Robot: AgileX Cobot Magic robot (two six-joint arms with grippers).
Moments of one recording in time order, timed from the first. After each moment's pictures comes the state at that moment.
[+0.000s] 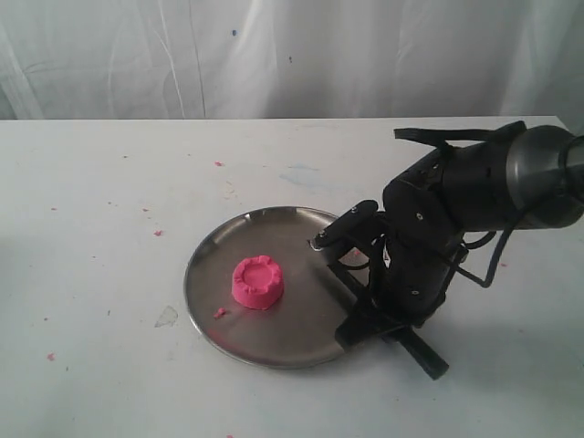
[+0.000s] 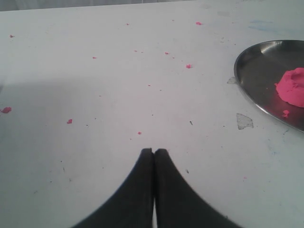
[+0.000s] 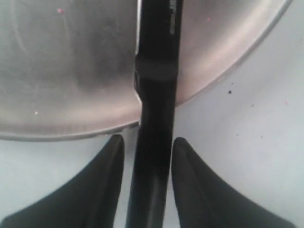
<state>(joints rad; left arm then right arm) -0.01 0.01 0.02 -0.12 0.39 0.11 0.59 1.80 -1.00 -0.17 0.70 0.04</state>
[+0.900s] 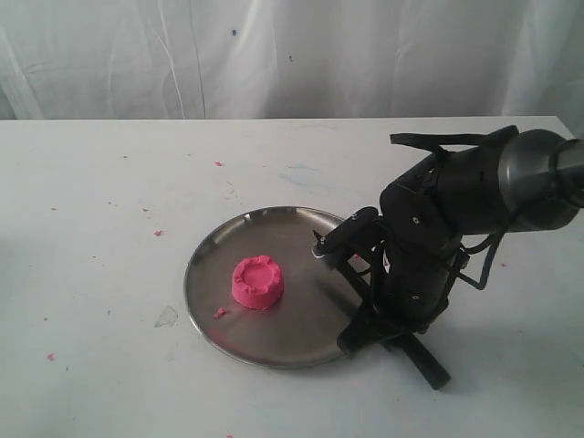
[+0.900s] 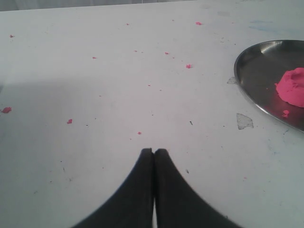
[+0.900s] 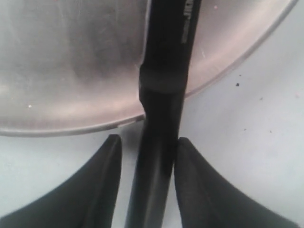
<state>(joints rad) -0.01 0.01 0.02 -0.12 0.39 0.11 0.59 1.82 -1.00 -0.17 0.72 0.04</state>
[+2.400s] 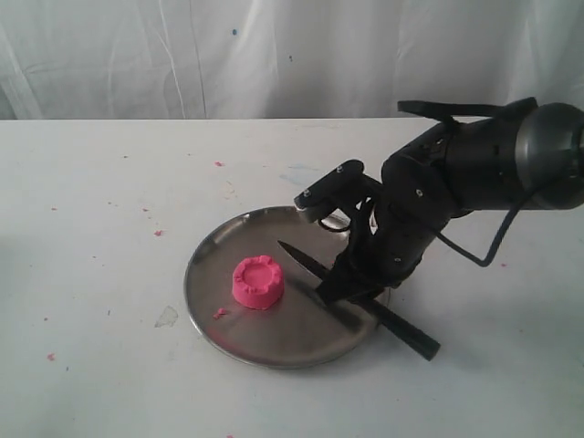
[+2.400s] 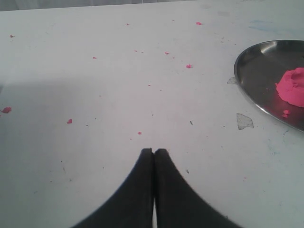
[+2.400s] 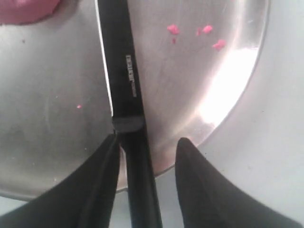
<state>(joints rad) -0.01 0.01 0.02 -0.12 0.39 0.11 0.59 1.77 -1.06 -0.17 0.59 0.03</state>
